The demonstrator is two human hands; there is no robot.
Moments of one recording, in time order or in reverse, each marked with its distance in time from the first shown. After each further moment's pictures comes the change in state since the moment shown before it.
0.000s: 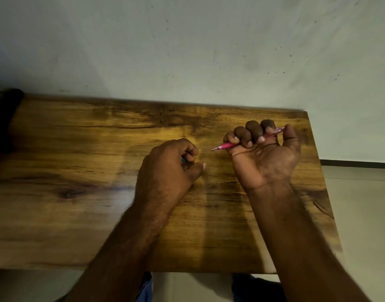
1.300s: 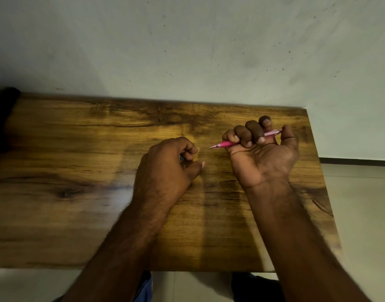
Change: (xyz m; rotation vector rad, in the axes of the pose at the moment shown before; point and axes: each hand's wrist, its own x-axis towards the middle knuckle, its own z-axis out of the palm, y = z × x) left_hand 0.001 -0.002 0.003 -0.078 -0.006 -0.013; right_hand 0.000 0.001 0.000 0.074 0.058 -0.017
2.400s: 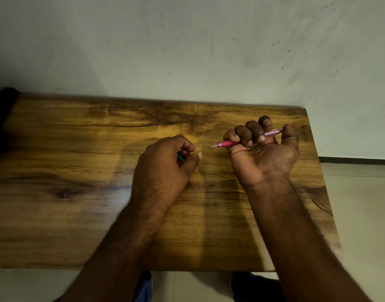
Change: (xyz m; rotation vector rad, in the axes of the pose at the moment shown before) left_hand -0.001 0.002 -0.003 0.065 0.049 0.039; right_hand 0.003 -0.002 -0.002 -0.001 0.043 -0.015
